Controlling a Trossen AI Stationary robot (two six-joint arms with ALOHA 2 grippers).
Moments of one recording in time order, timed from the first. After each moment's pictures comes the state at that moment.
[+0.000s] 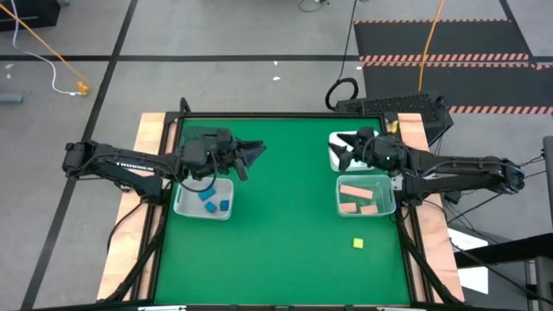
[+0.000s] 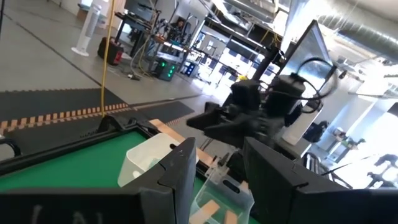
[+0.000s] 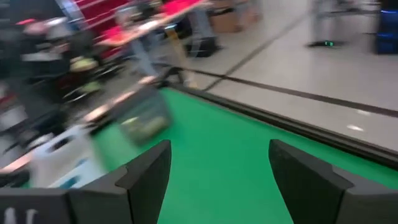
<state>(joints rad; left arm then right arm) 0.02 1.19 0.73 0.55 -0.33 -0.47 -0.18 0.79 0.54 -0.03 0.42 0.46</state>
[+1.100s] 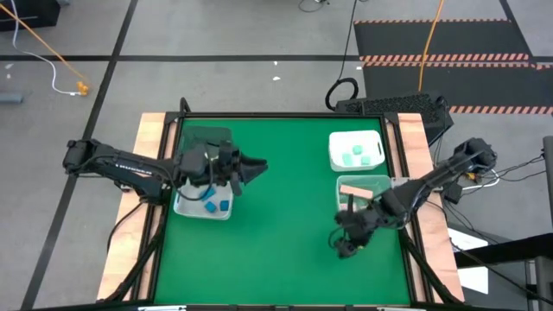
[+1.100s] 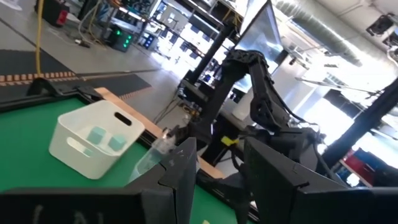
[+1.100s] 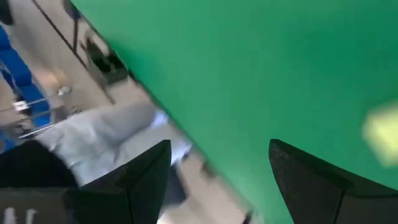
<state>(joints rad) -0.08 1.19 0.73 0.55 -0.22 -0.59 0.49 1.25 0.81 -0.49 -0.32 1.50</state>
